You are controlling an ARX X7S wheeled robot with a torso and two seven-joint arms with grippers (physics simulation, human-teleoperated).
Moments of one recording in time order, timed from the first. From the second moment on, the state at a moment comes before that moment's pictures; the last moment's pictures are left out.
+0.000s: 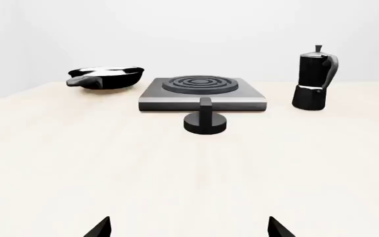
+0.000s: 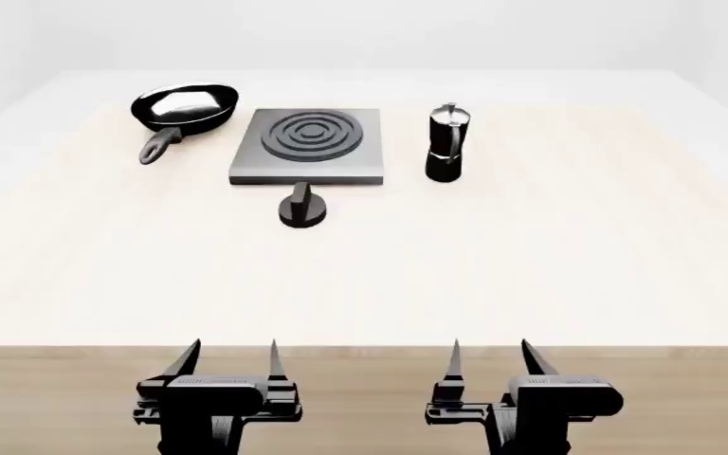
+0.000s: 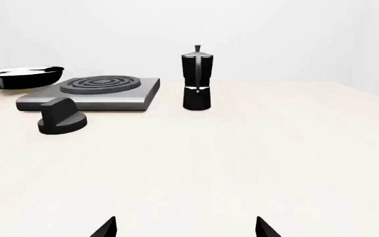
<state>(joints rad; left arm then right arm) 0.00 0.00 0.00 0.00 0.00 0.00 0.00 0.00 0.00 0.00 0.00 0.00 0.00 0.00</state>
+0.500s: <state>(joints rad) 0.00 -0.05 0.06 0.00 -0.05 0.00 -0.06 0.01 0.05 -0.08 0.01 0.00 -0.02 0.08</state>
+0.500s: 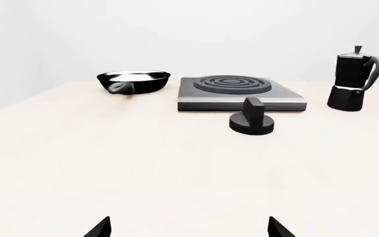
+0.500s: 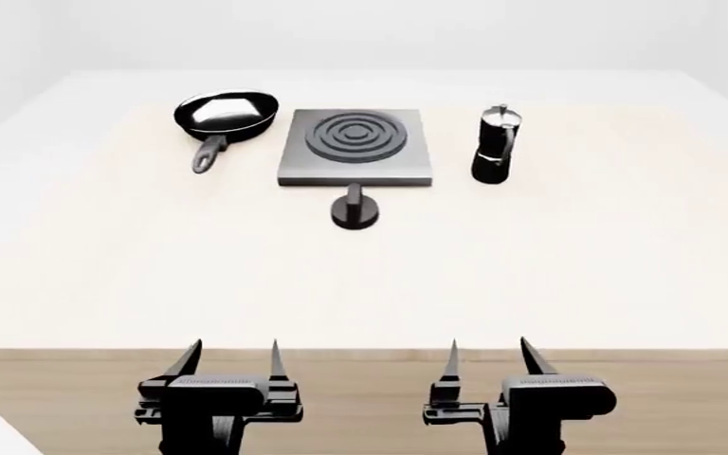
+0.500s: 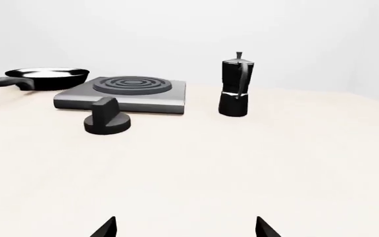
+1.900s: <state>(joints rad) 0.00 -0.13 0.16 0.01 -0.15 0.01 -0.11 0.02 0.13 -0.16 0.02 0.09 -0.03 0.16</state>
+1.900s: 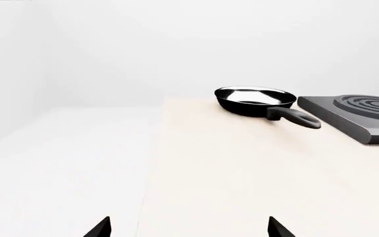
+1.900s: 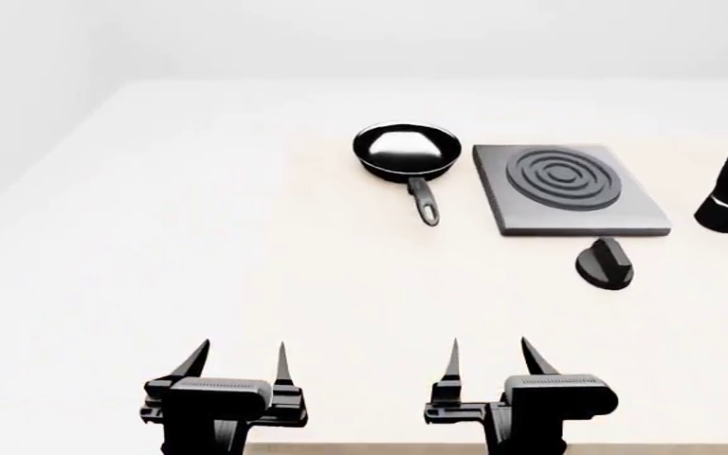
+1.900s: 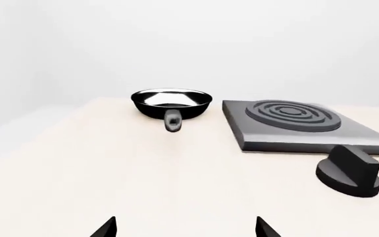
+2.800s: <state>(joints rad) 0.00 -0.16 0.19 0.01 -0.17 0.03 -0.14 0.02 0.15 -0.19 0.03 0.13 -0.04 0.19</state>
